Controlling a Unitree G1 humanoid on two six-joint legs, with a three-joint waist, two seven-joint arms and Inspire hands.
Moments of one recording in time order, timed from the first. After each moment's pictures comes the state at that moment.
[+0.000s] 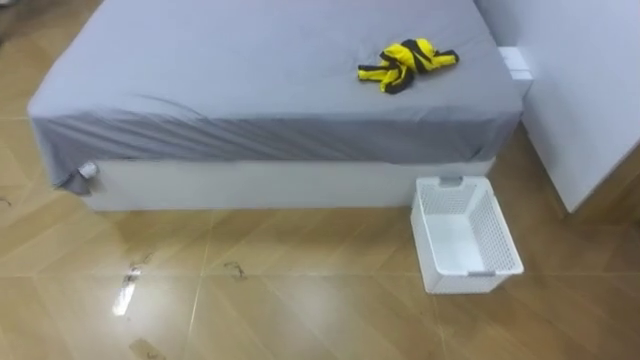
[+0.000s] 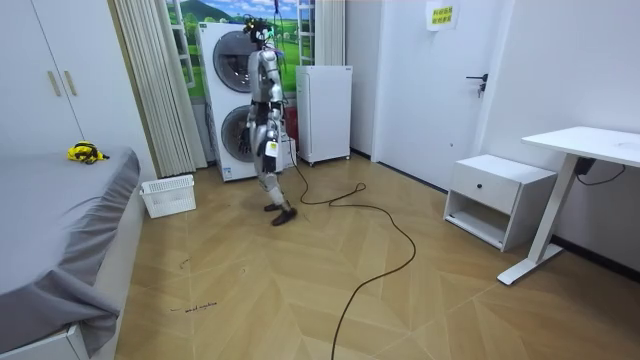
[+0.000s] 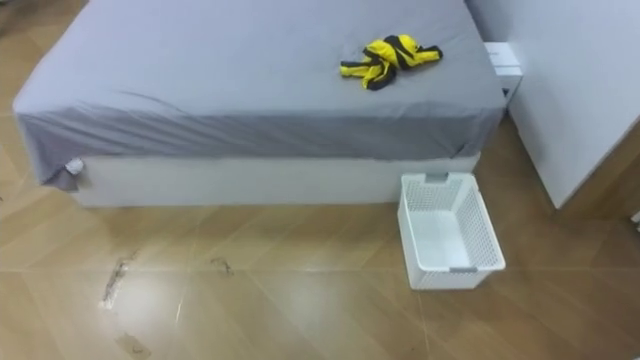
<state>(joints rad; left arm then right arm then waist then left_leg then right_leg) 0.21 0.17 0.11 1.09 -0.20 -0.02 0.10 0.10 -0.20 0.03 1.20 0.16 -0.02 0.04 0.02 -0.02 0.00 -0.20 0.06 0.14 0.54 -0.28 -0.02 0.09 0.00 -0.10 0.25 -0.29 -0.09</state>
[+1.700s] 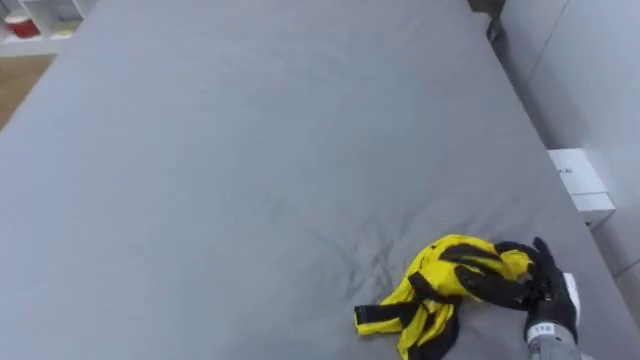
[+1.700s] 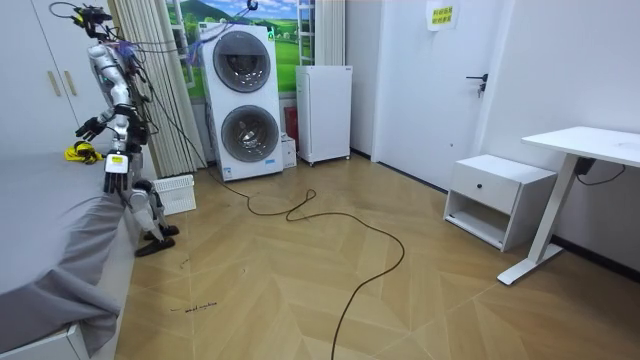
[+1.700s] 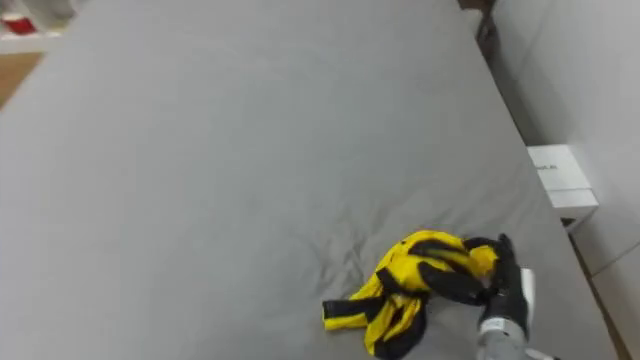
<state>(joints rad) 0.31 0.18 0.07 0.99 -0.17 -0.03 0.12 0.10 -0.24 -0.08 0.46 0.18 -0.07 -0.30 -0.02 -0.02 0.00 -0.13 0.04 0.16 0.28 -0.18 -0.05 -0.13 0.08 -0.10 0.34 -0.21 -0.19</state>
